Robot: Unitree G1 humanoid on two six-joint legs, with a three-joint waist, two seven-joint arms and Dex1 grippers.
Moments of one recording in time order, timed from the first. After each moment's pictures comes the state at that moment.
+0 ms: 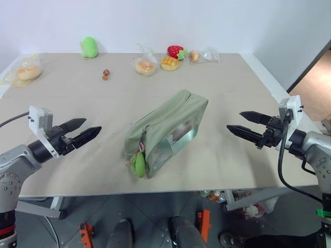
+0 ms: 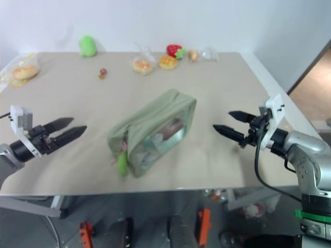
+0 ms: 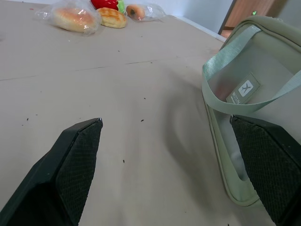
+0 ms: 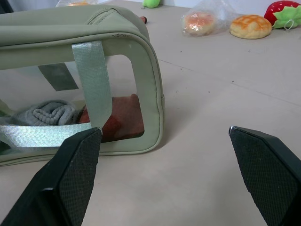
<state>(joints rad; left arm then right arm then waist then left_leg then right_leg) -0.16 0.73 0.43 -0.19 -0.84 0.66 -0.77 -0.33 -0.84 -0.32 -0.08 0.64 0.62 0.94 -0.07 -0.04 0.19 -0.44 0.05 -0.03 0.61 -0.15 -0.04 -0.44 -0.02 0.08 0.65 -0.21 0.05</state>
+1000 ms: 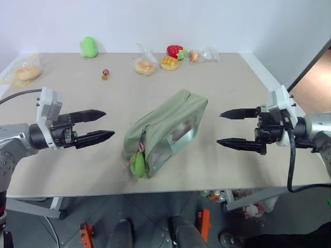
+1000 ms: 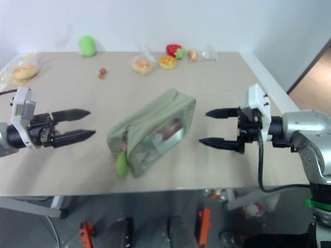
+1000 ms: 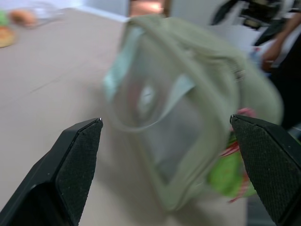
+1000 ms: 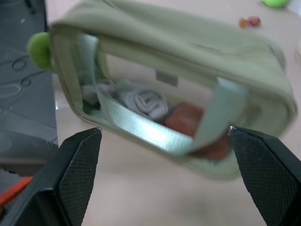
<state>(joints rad) -0.36 0.91 0.31 -0.25 -0.88 0.74 -1.13 -0.54 -1.00 -0.13 -0.22 0.62 0.57 1.26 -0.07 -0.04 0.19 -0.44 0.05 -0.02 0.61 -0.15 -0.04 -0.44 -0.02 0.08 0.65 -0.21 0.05</state>
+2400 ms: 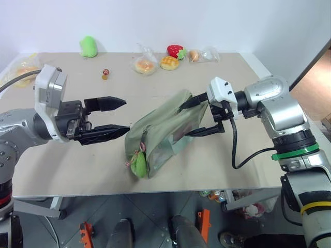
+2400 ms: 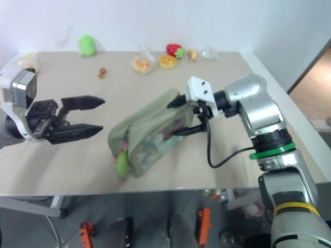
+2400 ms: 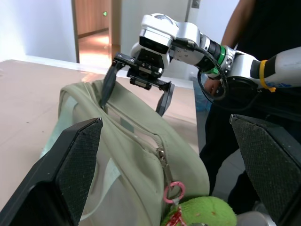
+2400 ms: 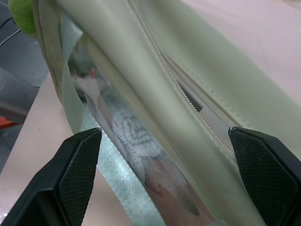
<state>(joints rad) -0.48 0.86 0.31 -0.34 -1.07 0.79 -1.05 -1.01 -0.71 0.27 0.28 0.25 0.19 1.50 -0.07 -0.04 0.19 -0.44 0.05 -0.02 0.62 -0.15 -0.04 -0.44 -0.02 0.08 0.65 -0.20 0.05</state>
